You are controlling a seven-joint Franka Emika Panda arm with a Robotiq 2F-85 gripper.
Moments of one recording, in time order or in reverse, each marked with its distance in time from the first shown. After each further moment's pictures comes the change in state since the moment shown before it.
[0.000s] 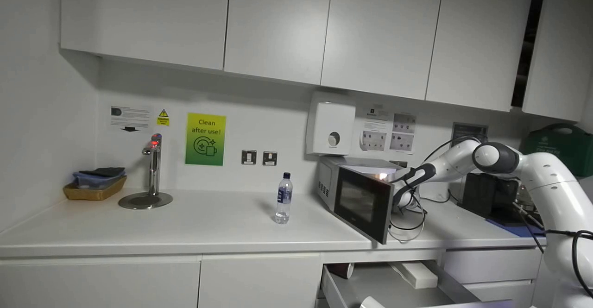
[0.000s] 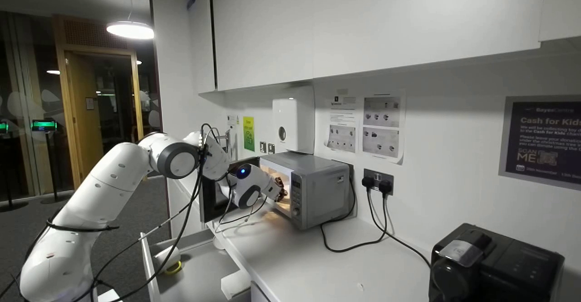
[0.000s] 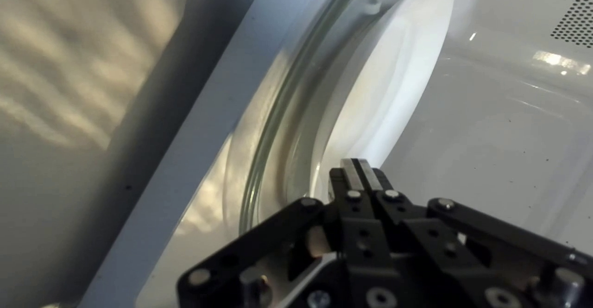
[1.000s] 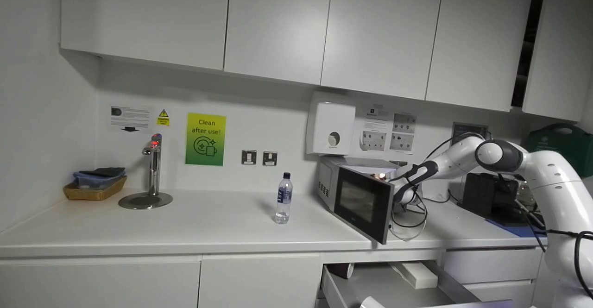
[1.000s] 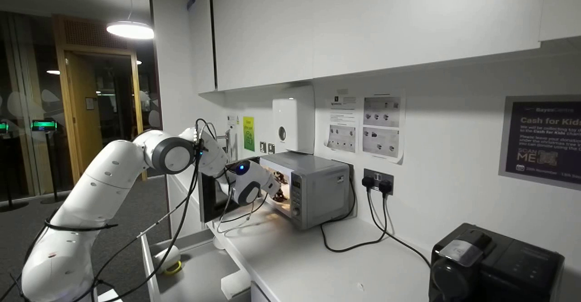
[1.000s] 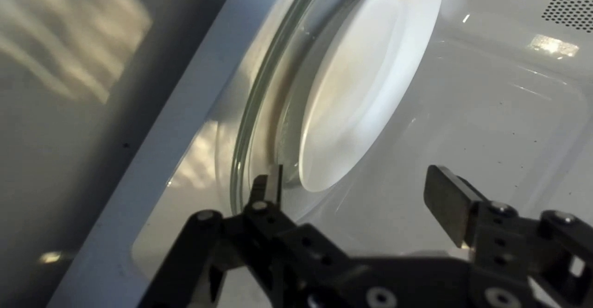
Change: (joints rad) arm 0.027 -0.055 -0.049 -0.032 0.011 -0.013 0.000
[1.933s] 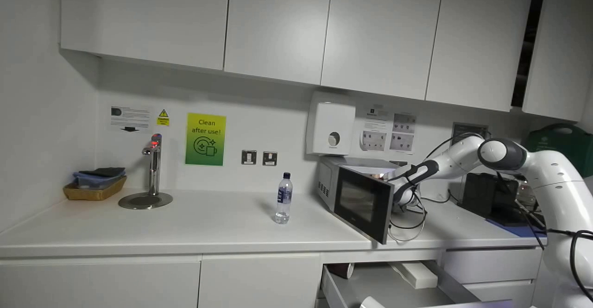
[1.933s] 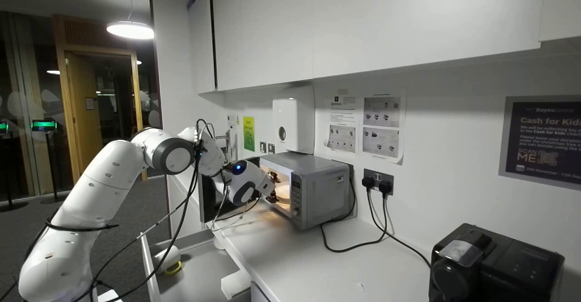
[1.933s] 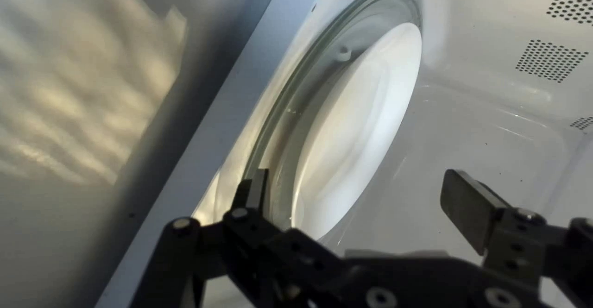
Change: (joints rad) arm -0.048 -0.005 0.103 -0.033 0.004 -0.008 0.004
